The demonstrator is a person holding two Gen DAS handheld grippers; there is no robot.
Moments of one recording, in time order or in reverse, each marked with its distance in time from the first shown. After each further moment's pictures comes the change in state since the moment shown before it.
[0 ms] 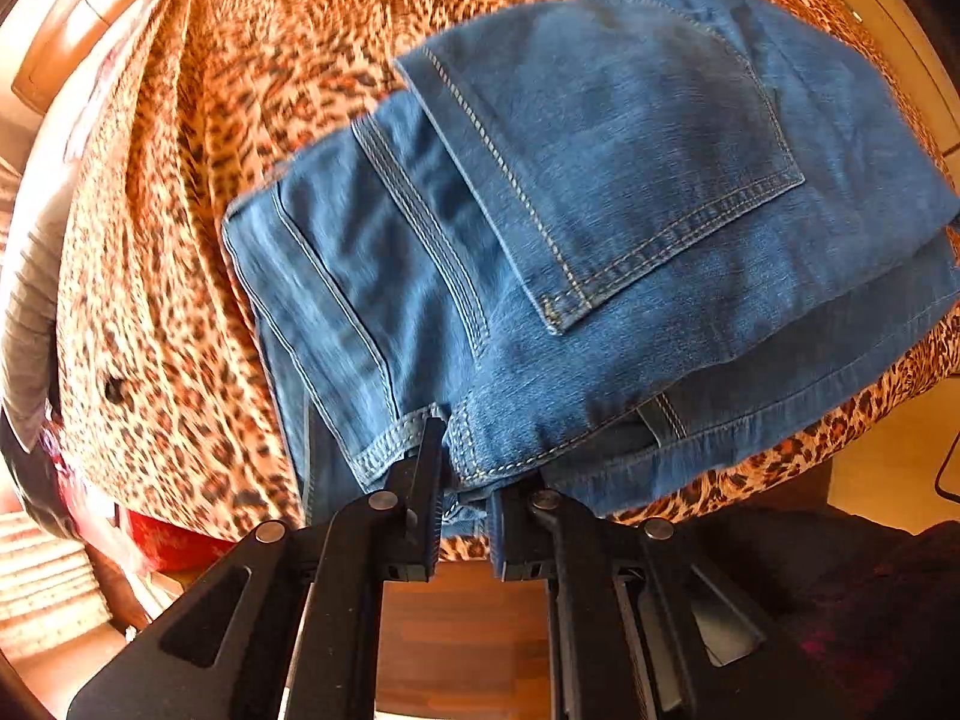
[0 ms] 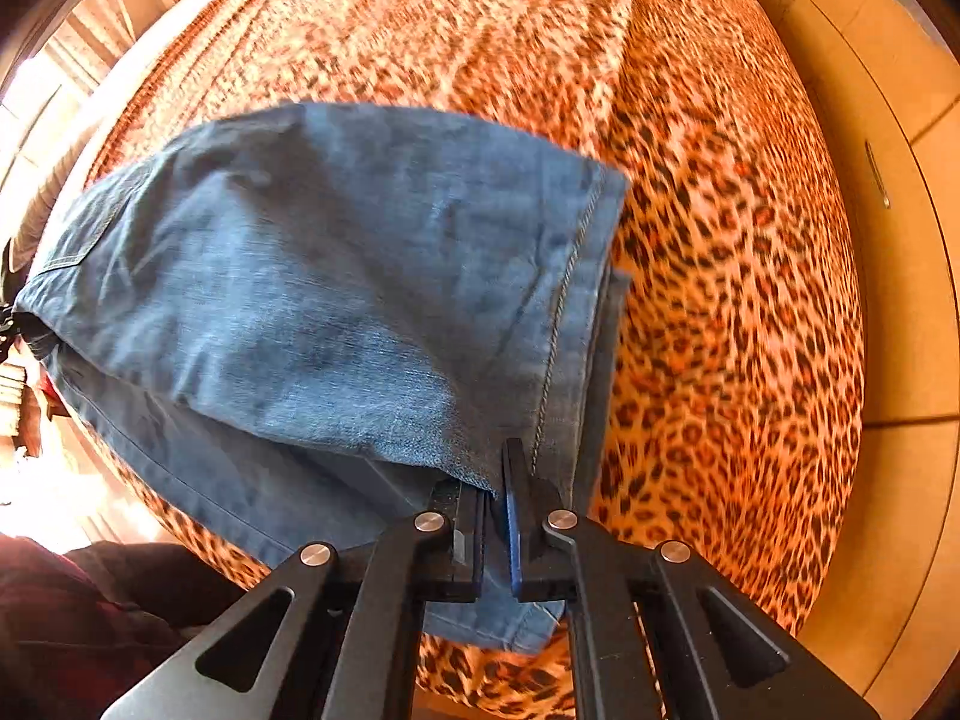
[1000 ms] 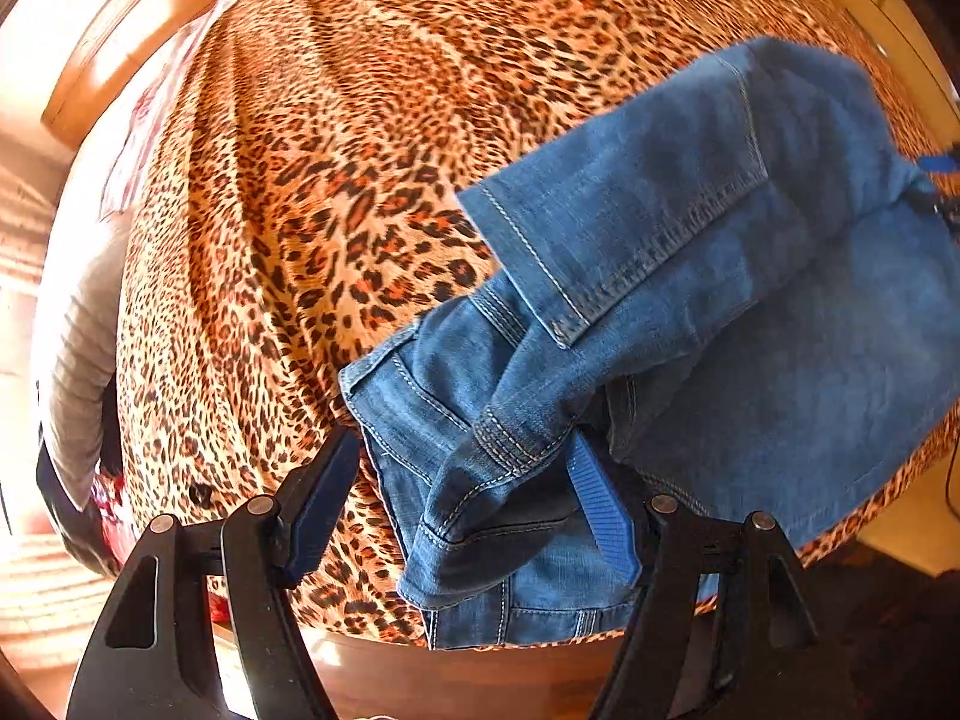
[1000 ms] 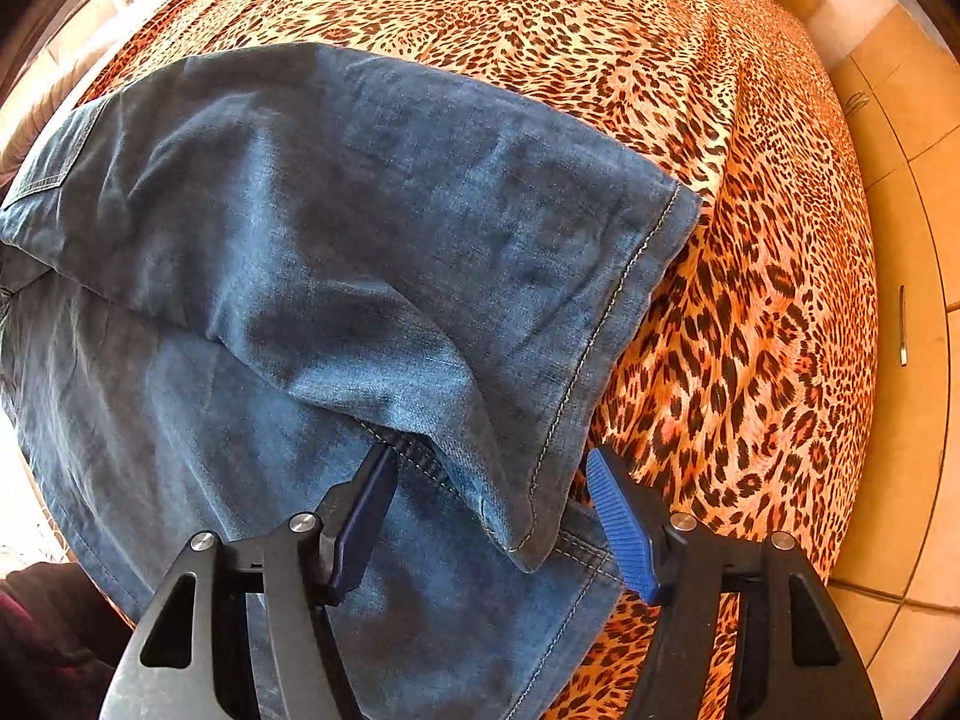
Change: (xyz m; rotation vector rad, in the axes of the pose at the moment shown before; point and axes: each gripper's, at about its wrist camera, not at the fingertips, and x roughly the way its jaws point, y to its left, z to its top) left arm -0.025 0.025 0.069 0.082 -0.091 0.110; right arm 0.034 0.044 0.104 -0.244 -0.026 -0.060
